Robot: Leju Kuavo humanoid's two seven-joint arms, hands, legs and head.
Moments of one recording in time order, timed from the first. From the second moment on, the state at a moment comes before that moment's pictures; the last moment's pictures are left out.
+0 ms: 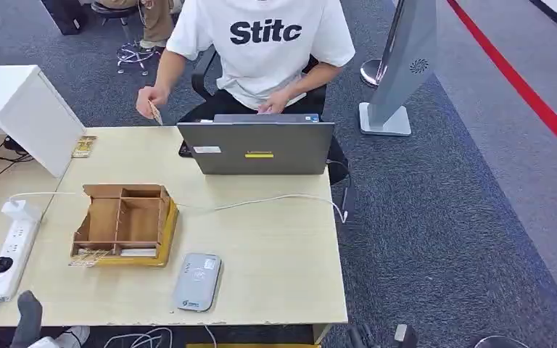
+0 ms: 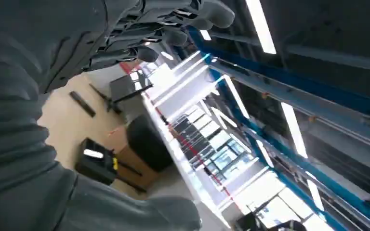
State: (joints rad) left arm 0.39 -0.35 0.14 -1.97 -0.67 0.69 -0.69; right arm -0.16 0.28 -0.80 -0.30 0.01 0.26 -0.50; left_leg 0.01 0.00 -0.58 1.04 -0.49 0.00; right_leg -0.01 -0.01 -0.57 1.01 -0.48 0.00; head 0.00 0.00
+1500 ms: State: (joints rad) left arm -0.70 0.20 -0.22 -0.79 -1.57 0.50 0.08; right arm -0.24 0.29 -0.70 -0.26 0.05 0.27 -0.36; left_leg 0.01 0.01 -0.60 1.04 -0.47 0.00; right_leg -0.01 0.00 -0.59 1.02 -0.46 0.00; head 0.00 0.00
